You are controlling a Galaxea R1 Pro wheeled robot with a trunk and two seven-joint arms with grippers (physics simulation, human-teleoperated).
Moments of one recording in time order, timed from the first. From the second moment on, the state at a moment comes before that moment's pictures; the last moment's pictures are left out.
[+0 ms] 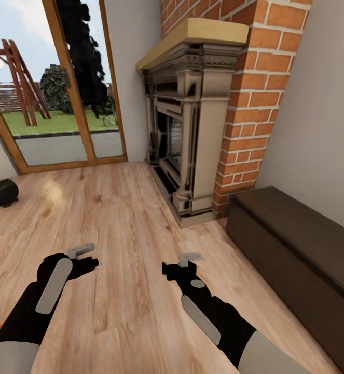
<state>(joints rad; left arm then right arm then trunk) -0.52 0.16 0.01 -1.35 0.73 0.97 0.65 -0.62 0.07 0.77 -1.00 -0.66 0.22 -0.47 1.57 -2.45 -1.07</state>
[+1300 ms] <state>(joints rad) -0.52 0.16 0.01 -1.31 0.74 0.97 0.65 -0.62 0.07 0.77 -1.00 -0.66 0.22 -0.47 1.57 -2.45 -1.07</state>
